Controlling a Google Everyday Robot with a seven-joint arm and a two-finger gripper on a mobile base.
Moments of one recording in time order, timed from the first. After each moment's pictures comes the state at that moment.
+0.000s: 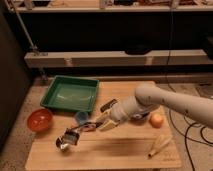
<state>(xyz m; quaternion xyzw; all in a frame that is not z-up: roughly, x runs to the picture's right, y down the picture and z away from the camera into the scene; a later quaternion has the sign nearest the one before) -0.030 0.158 0.677 -0.38 -0.43 0.14 0.81</state>
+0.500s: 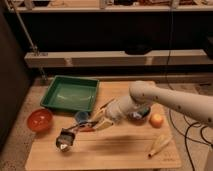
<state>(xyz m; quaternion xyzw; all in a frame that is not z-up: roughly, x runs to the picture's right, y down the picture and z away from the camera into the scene) -0.047 0.154 0.681 -0.40 -0.44 0.14 0.79</state>
